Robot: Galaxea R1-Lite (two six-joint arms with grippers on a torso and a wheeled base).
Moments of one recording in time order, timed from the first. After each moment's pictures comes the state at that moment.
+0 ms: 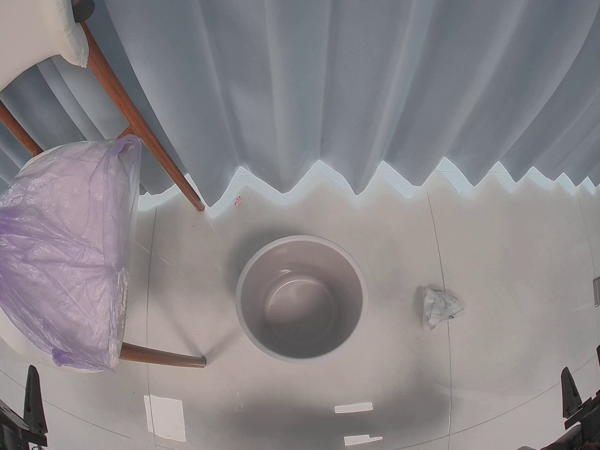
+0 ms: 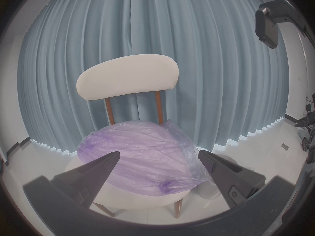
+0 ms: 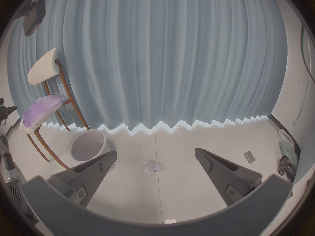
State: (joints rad) left arm 0.00 0.02 -0.02 -0.31 0.00 0.08; right arm 0.00 0.02 -0.02 0.00 -0.01 0.00
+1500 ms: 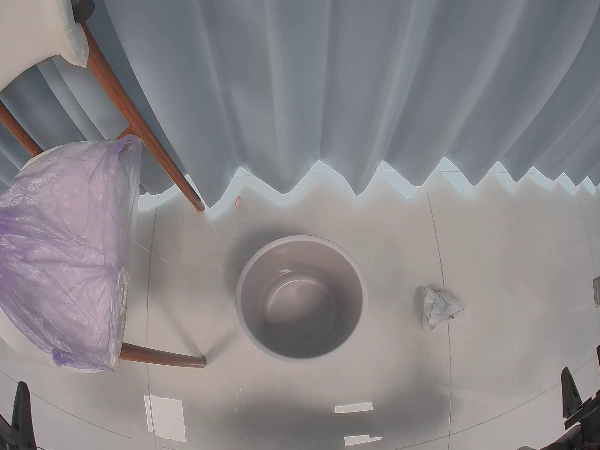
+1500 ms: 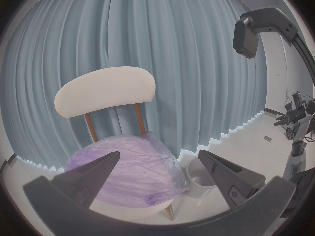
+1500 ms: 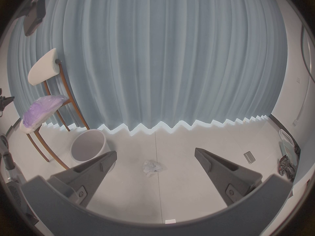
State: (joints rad) left arm -0.01 0.02 -0.24 -0.11 -0.20 0.16; right arm 0.00 0.02 -0.02 0.00 -0.01 0.00
